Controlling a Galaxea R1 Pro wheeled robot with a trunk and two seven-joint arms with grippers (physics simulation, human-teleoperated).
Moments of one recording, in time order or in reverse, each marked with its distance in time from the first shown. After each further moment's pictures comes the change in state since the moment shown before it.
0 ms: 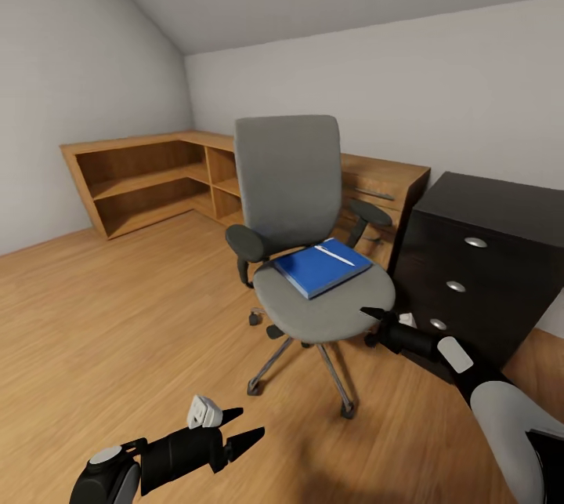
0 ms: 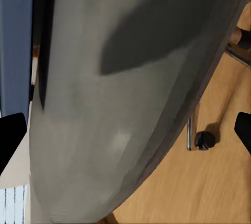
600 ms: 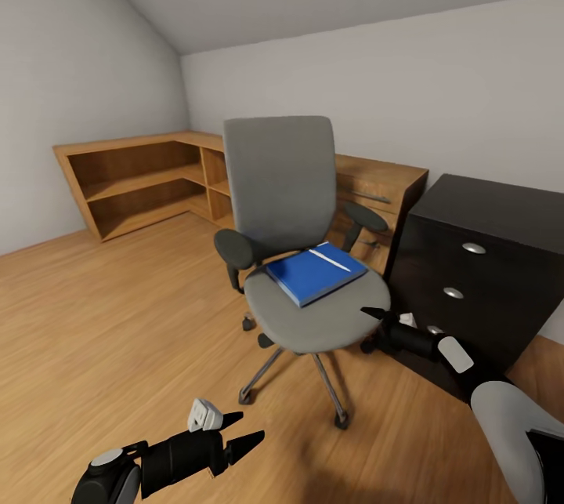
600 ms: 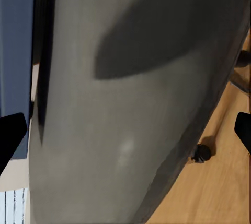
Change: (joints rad) left arm 0.000 0.000 0.000 0.026 0.000 -0.001 -0.001; right arm -0.001 -0.002 0.000 0.000 0.000 0.000 0.001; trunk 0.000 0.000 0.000
